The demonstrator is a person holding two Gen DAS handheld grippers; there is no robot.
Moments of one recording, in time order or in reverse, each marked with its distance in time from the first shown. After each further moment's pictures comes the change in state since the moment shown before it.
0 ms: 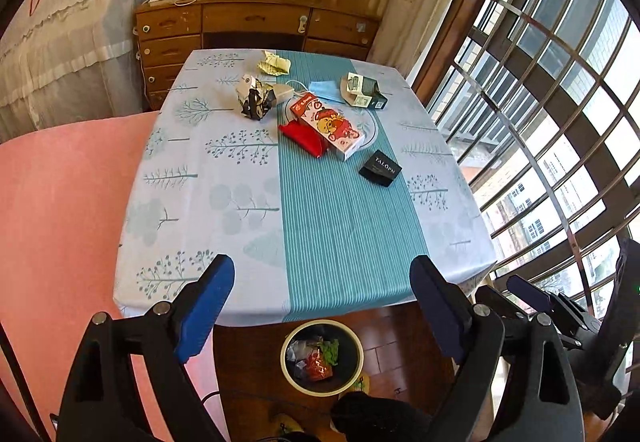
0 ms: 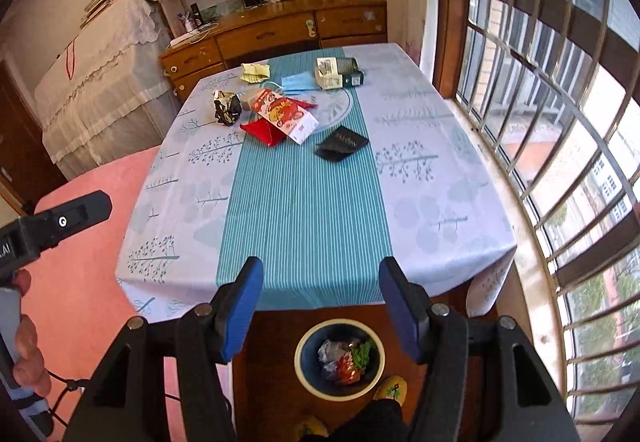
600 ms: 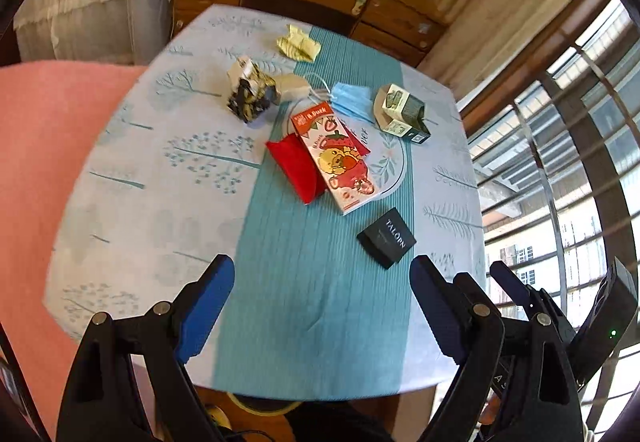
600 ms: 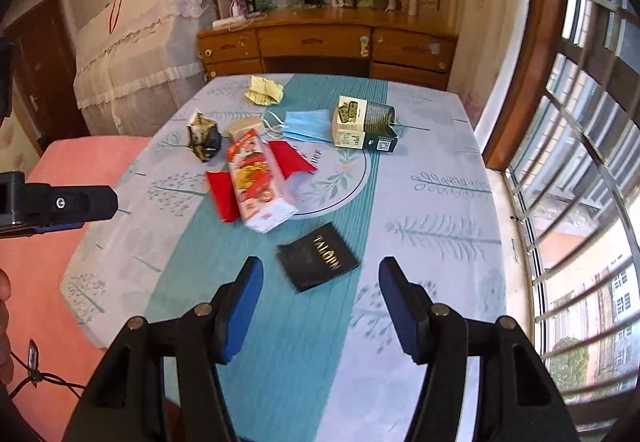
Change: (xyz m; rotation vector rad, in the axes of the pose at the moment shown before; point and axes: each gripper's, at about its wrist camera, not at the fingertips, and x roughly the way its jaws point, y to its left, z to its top) left arm 0.146 -0.022 0.107 -0.314 0.107 0.050; right arm 0.152 -0.067 0.151 -0.291 0.000 0.129
